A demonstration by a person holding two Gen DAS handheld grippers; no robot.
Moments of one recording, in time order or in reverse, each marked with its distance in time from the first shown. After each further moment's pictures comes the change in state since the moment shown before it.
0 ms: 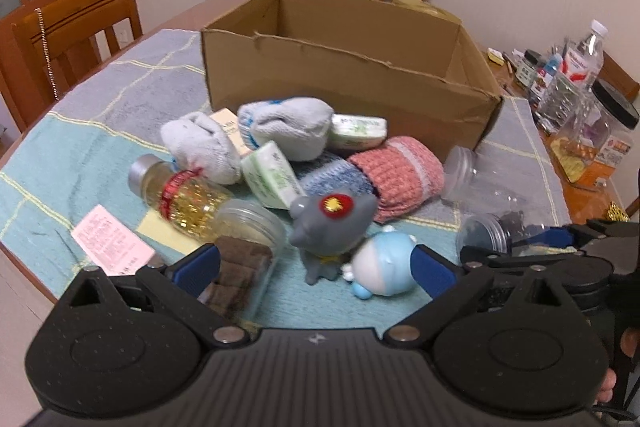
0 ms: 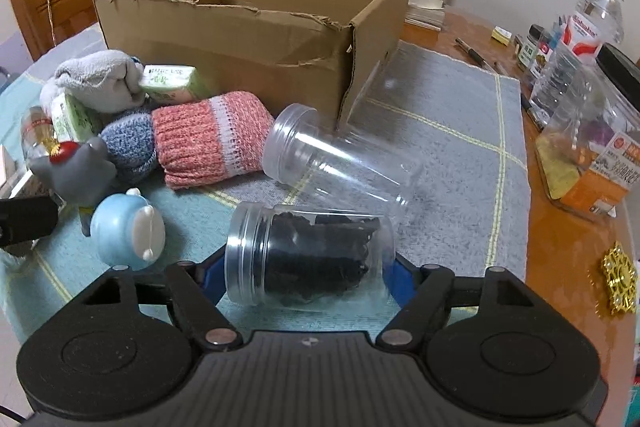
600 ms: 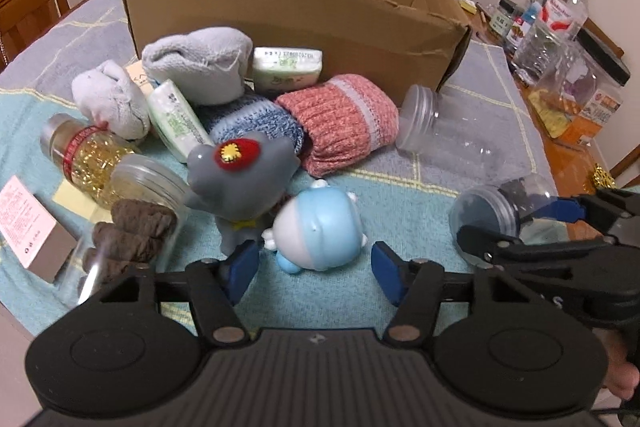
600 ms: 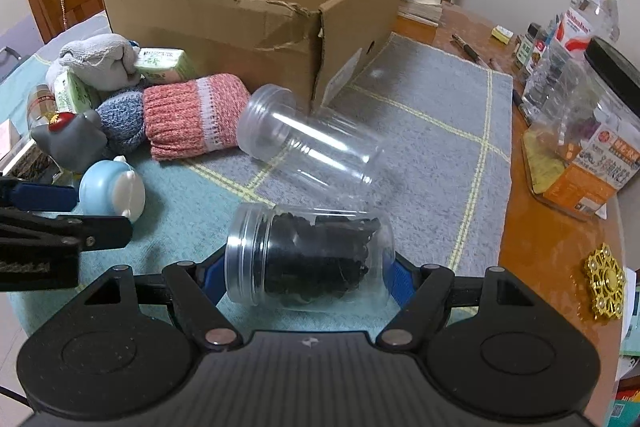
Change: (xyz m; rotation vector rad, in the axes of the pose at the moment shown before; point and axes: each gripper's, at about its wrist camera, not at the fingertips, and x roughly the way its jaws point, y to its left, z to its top) left arm 0.043 -0.035 -0.010 0.023 0.135 -0.082; right arm -0.011 -0.026 -0.013 -0.042 0.017 0.026
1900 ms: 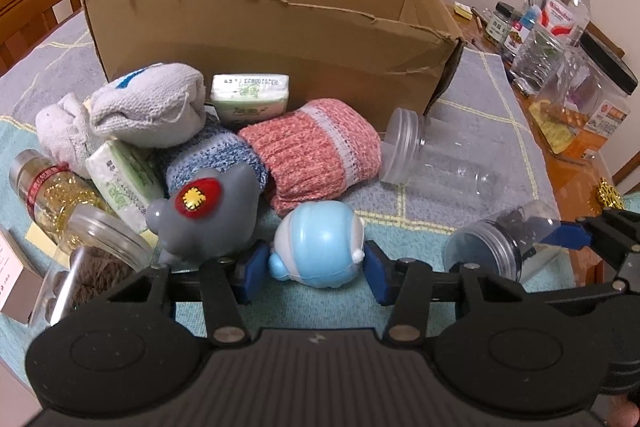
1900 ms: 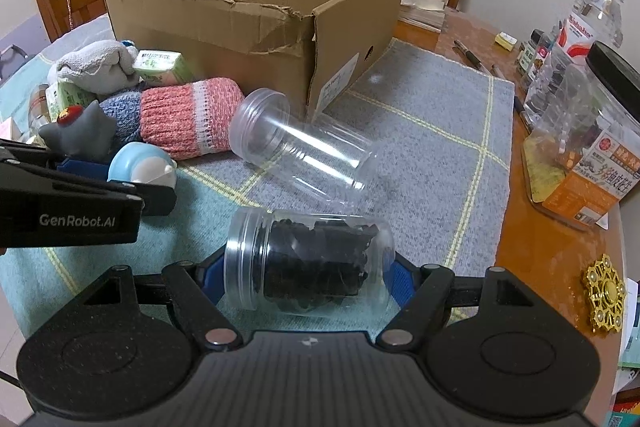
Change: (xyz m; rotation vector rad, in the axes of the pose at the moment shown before) left arm 0.018 -0.019 0.019 0.028 -0.023 -0.008; right arm 0.001 -0.008 0.002 -0.020 -0.019 0.014
